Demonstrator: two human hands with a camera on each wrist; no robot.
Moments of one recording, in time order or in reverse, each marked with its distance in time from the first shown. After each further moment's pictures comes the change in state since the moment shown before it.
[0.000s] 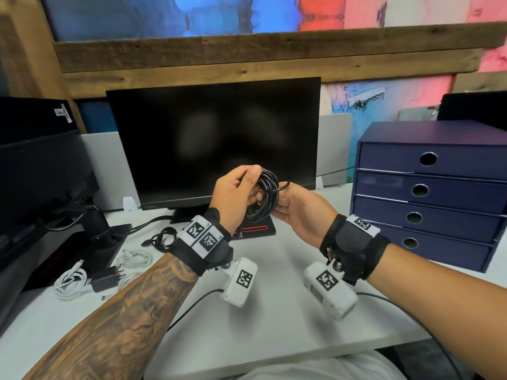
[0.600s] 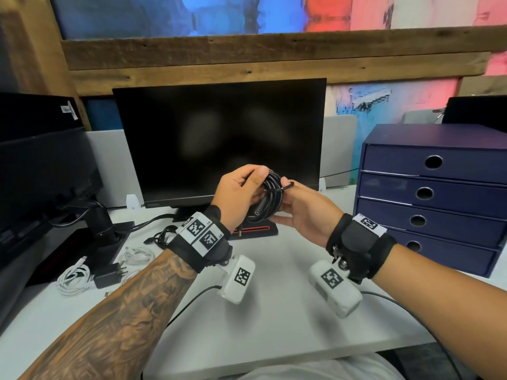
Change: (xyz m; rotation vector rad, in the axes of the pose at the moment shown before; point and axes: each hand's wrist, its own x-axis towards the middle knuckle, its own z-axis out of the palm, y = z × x) left_hand -0.003 0.009 -0.004 0.012 -0.083 0.027; right_hand -0.006 -0.011 0.006 -0.025 -0.026 0.035
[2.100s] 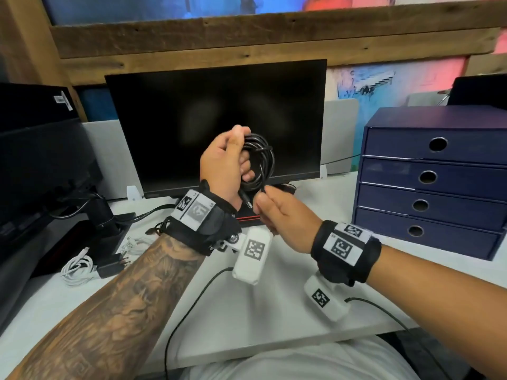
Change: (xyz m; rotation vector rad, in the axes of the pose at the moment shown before) left_hand 0.014 0.023 0.006 -0.469 0.289 -0.122; right_hand -0.012 0.027 0.023 -0.758 -0.048 -0.271
